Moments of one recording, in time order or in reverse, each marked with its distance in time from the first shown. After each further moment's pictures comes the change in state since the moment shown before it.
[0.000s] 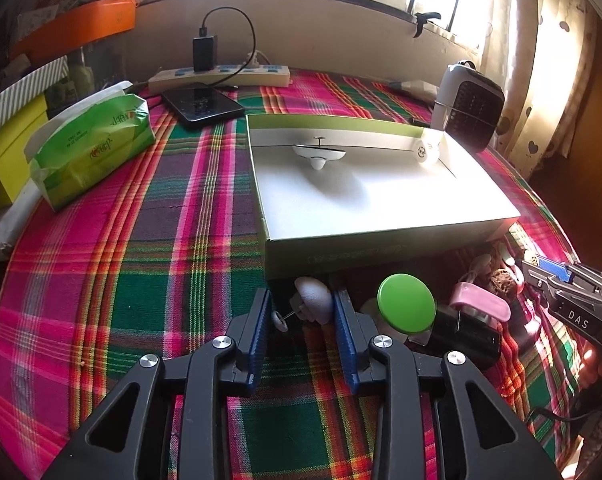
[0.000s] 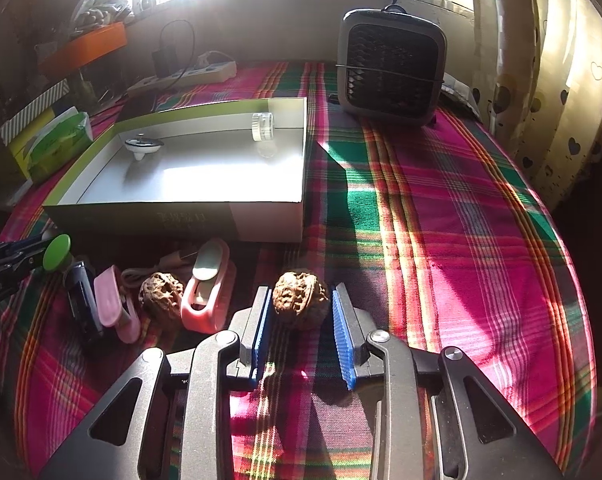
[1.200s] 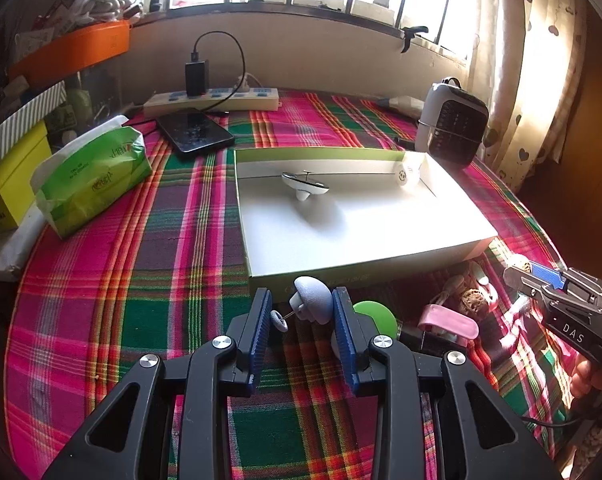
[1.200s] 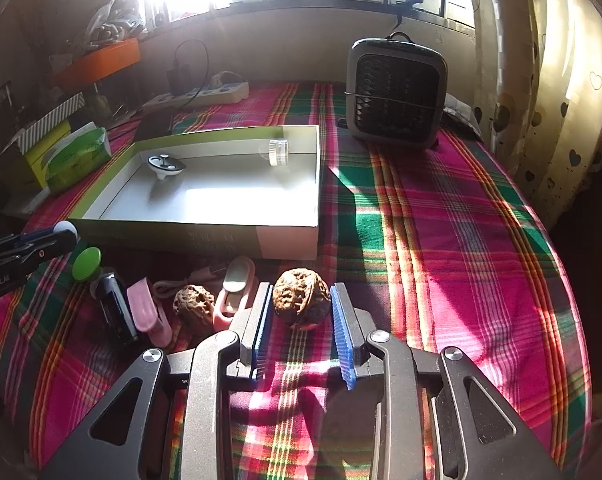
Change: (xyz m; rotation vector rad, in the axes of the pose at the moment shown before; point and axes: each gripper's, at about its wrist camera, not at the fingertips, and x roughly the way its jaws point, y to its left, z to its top) left arm -0.022 -0.010 0.017 0.017 -0.042 -0.016; right arm -0.023 0.008 0.006 -0.008 -0.070 0.032
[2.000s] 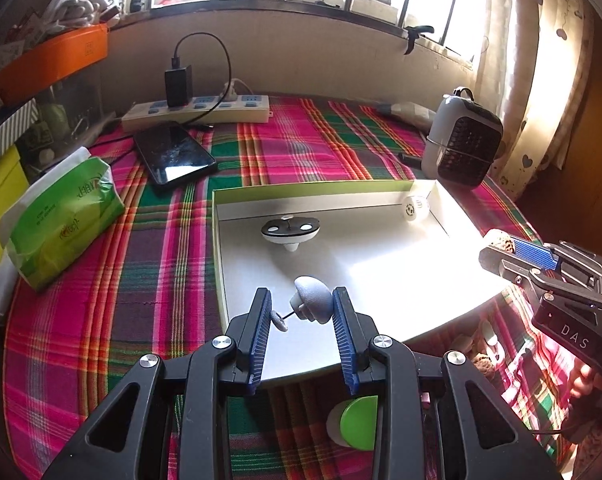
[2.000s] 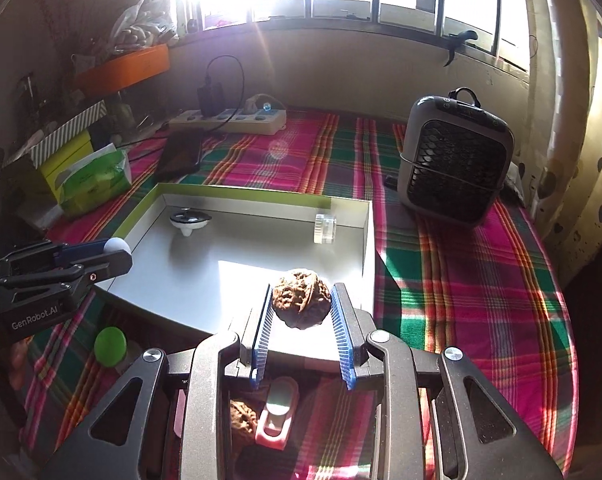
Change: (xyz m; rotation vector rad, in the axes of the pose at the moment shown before) left arm 0.037 -0.001 0.048 0.002 0.023 -0.020; right arm 0.028 0.027 0.067 -0.111 -0.024 0.077
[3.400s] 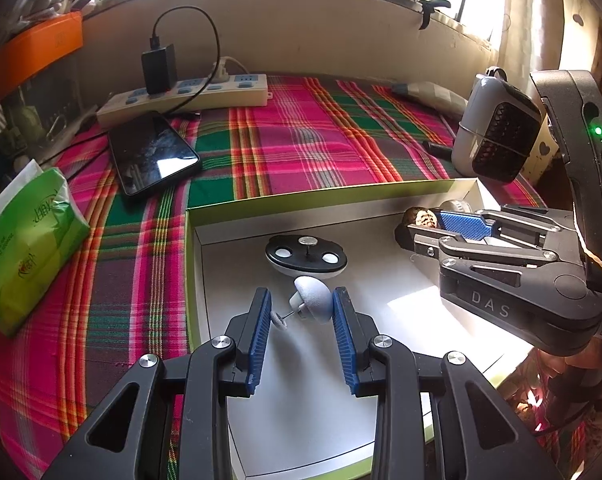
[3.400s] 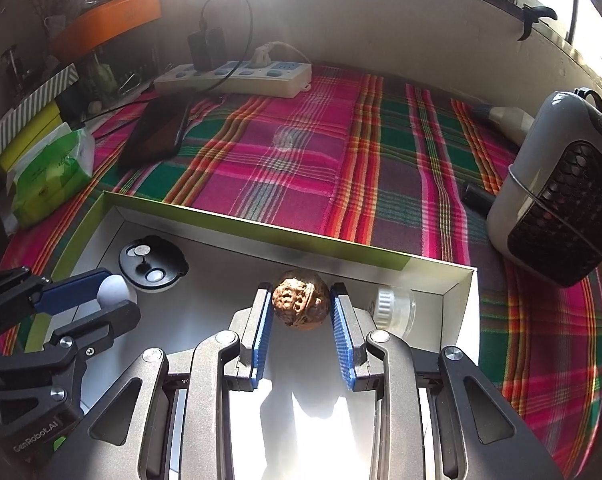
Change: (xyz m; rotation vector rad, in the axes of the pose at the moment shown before) left arm 0.058 0.004 0.028 0.026 0.070 0.019; right arm 0.112 0.010 0.052 -0.045 0.178 0.042
